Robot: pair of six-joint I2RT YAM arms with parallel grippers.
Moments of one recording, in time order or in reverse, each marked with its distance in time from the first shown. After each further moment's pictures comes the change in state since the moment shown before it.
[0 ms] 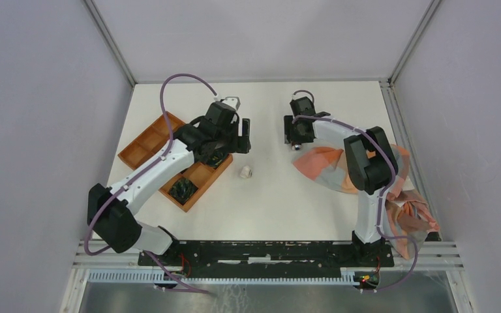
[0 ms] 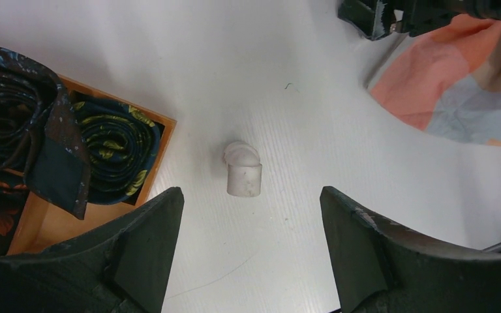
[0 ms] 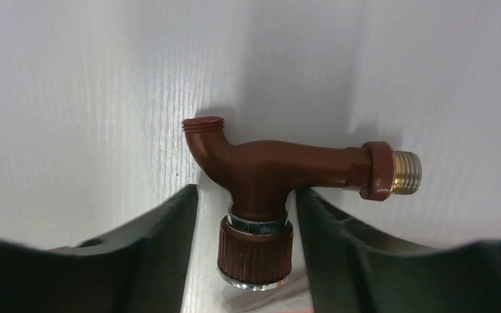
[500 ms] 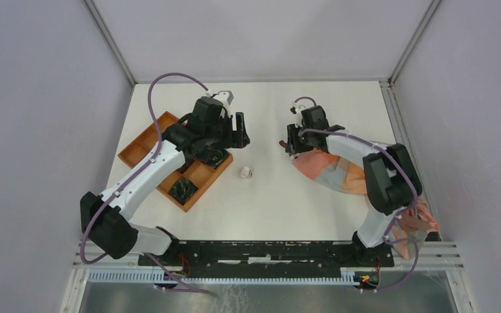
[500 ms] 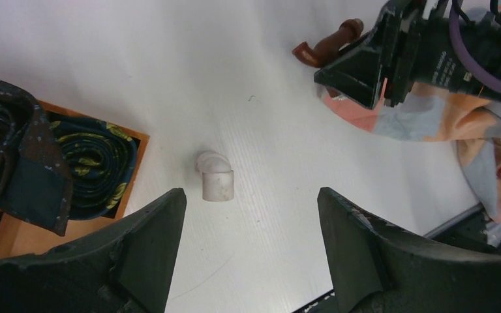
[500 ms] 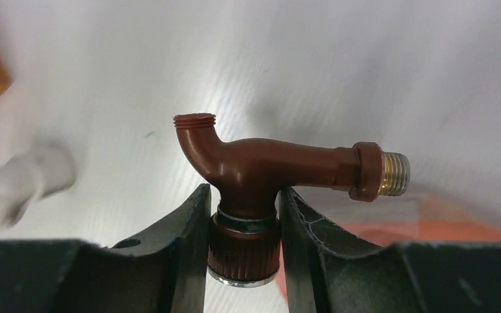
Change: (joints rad) left arm 0.056 -0.061 -0.014 0.064 0.136 -0.001; right arm 0.000 -0.200 -0.227 0.124 -0.235 -0.117
